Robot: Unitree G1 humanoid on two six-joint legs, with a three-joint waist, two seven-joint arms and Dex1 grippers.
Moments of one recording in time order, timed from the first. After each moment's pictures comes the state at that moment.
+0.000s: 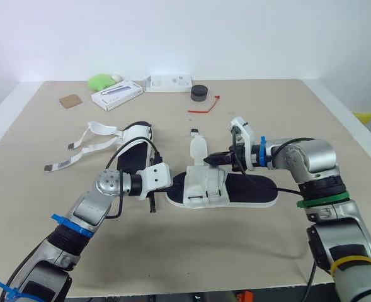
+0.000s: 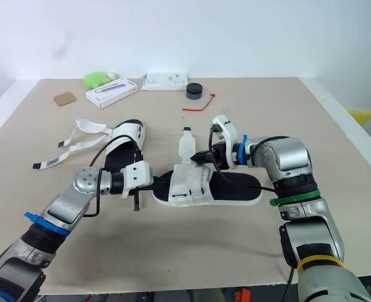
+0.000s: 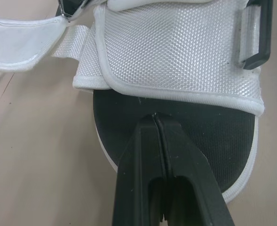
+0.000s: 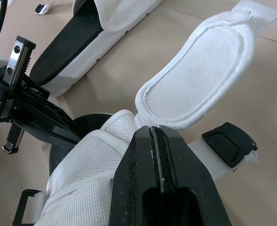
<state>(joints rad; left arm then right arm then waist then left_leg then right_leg) -0.50 0.51 -0.35 0.04 -0.05 0.12 -0.97 -0.87 -0.57 0.14 0.23 0.47 1.11 0.93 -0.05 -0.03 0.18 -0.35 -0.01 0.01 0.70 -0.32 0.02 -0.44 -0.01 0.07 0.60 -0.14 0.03</state>
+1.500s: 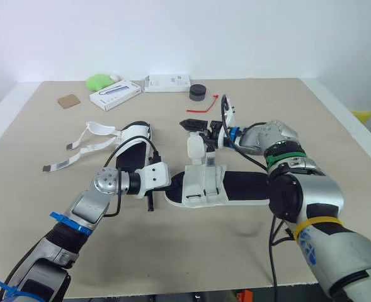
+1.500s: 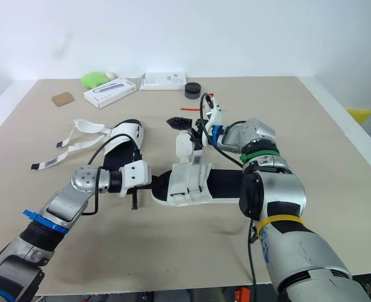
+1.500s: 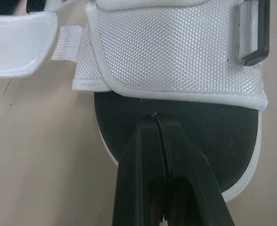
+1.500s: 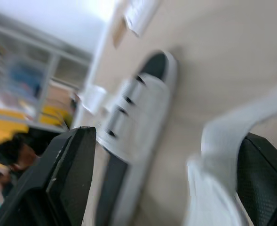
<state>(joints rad) -0.51 0.53 -0.35 0.06 -0.05 0.09 -0.98 -1.33 -0.26 -0.36 1.22 0.50 0.90 0.66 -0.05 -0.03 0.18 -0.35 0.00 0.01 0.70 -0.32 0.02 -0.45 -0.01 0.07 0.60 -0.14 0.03</state>
